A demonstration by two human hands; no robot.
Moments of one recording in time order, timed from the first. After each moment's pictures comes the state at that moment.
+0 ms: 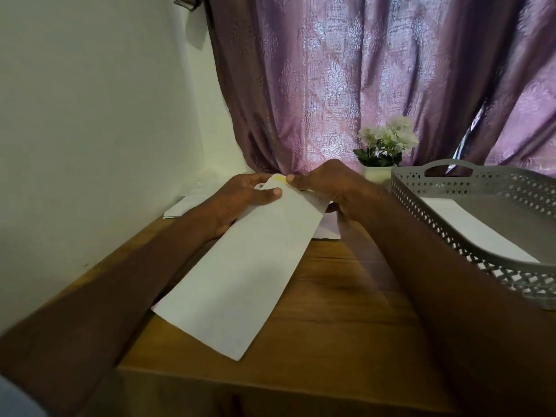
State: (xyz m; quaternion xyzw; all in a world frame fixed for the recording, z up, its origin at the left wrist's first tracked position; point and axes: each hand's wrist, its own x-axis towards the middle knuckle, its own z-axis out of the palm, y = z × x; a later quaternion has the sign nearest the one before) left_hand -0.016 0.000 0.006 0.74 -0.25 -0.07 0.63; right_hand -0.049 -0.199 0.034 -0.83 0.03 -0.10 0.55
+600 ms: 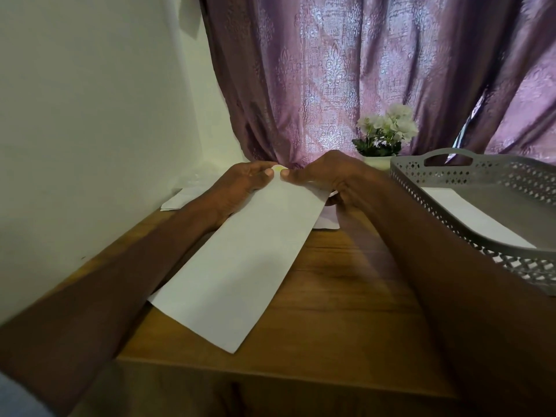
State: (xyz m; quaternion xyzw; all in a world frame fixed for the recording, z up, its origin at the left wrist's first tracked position) left_hand -0.022 -0.005 0.010 0.78 -0.28 0.02 0.56; right_hand -0.050 -0.204 0.040 -0.86 0.05 -0.05 0.51
